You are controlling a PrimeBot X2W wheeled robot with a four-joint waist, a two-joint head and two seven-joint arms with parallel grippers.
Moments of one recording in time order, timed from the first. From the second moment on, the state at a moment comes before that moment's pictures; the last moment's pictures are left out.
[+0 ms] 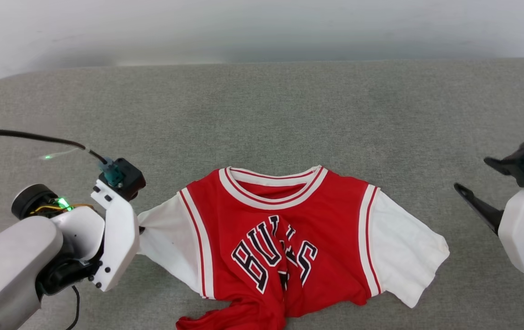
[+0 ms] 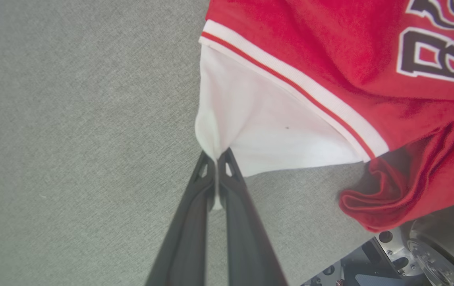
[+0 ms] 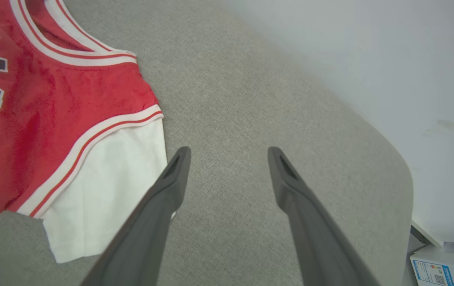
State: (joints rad) left arm -0.76 0.90 -1.06 0.09 -0.97 -0.07 0.61; right arm -0.42 -0.83 0.50 -0.05 0.53 0.13 0.41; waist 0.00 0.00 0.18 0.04
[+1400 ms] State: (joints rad) left arm -0.87 0.89 -0.99 0.06 -0.87 -0.08 0.40; right arm -0.76 -0.88 0.91 0.22 0.88 0.13 0.40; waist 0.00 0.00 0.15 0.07
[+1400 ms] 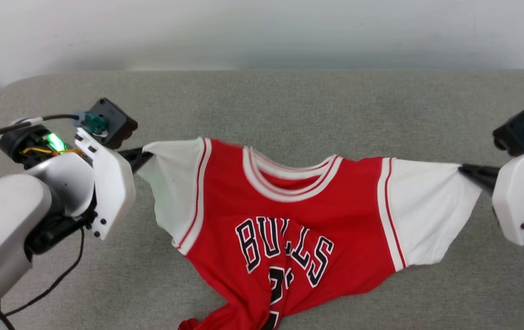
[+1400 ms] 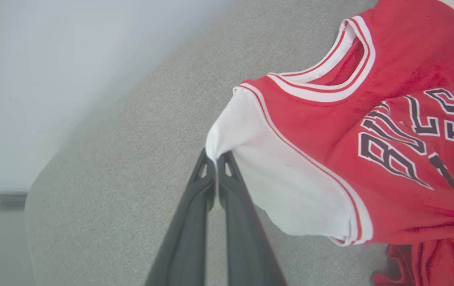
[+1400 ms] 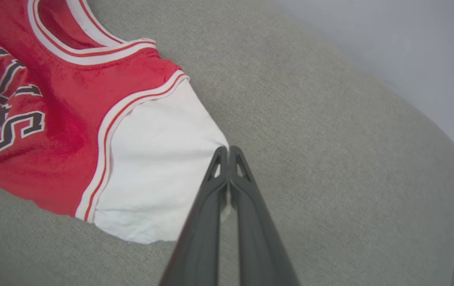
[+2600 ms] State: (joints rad) left arm -1.78 0.61 -0.79 0.52 -0.61 -0.12 0.12; right arm -1.80 -0.69 0.68 0.57 0.46 0.13 0.24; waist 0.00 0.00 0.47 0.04
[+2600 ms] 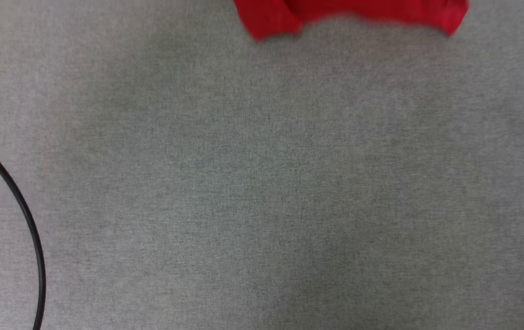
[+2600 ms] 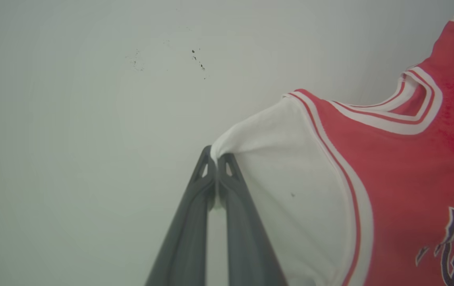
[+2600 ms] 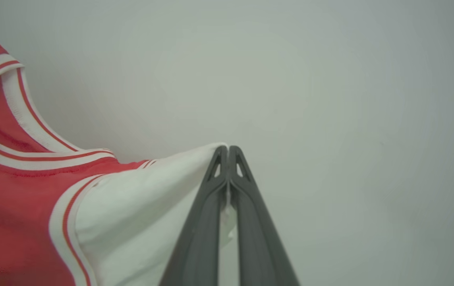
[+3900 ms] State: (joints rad) left arm -1.01 0.65 -0.99 0.60 -0.89 -0.06 -0.23; right arm -1.18 -0.56 1.18 0.73 0.76 0.13 -0.10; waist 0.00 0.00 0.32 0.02
